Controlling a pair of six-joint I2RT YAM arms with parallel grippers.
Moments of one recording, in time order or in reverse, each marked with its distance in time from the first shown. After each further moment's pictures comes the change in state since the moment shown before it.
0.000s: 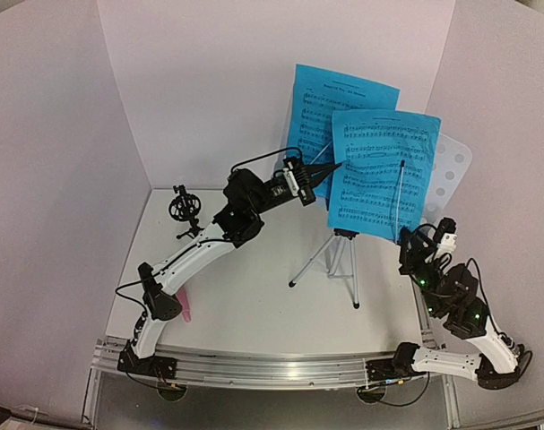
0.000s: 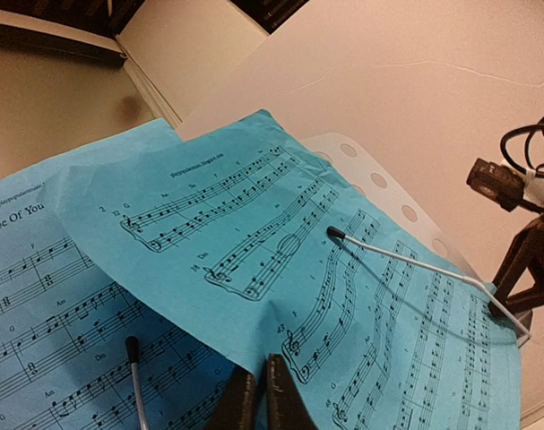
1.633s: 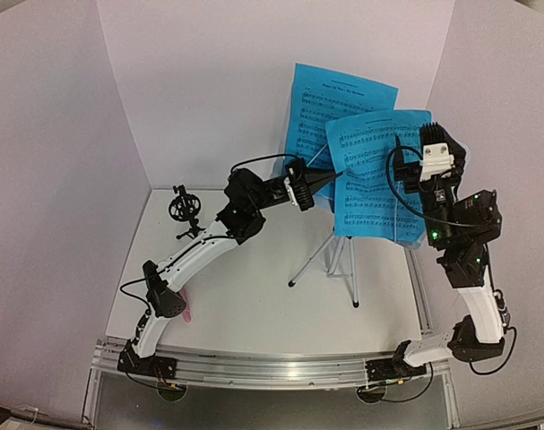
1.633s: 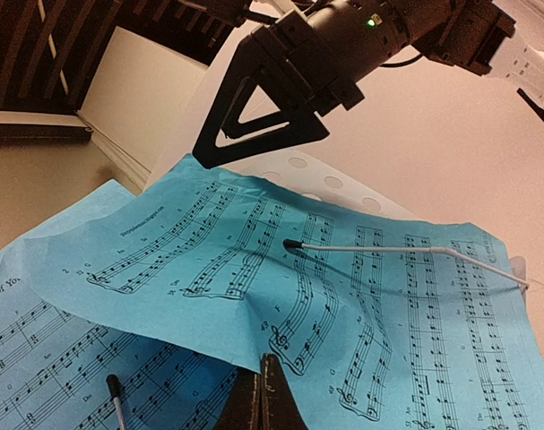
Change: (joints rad) left arm 0.031 0.053 0.037 0.072 0.185 0.188; right arm -0.046 0.641 0.905 0.231 -0.013 -1.117
